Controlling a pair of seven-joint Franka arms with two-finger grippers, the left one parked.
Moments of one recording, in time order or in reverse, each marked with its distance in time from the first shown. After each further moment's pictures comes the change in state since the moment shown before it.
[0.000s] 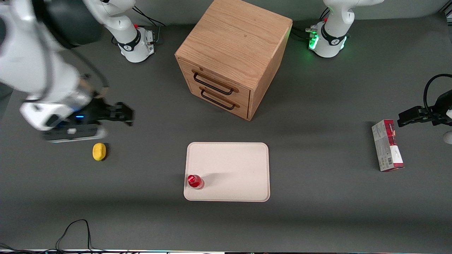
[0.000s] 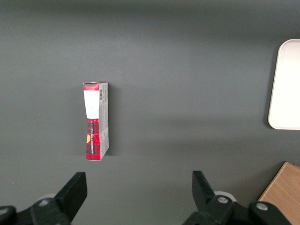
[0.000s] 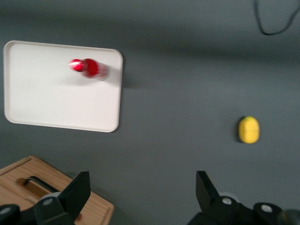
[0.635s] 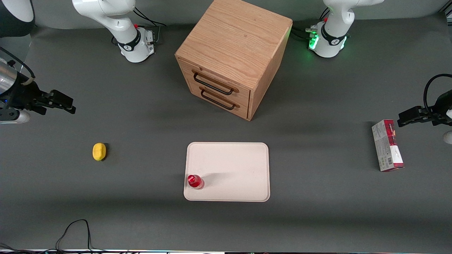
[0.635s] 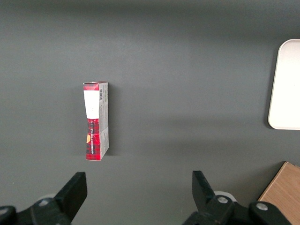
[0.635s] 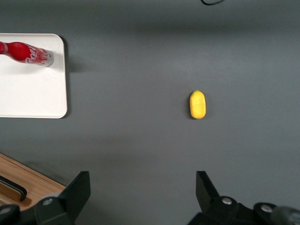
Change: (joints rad) arm -0.181 -0.245 -0.057 -0.337 0.016 0.060 -0.164
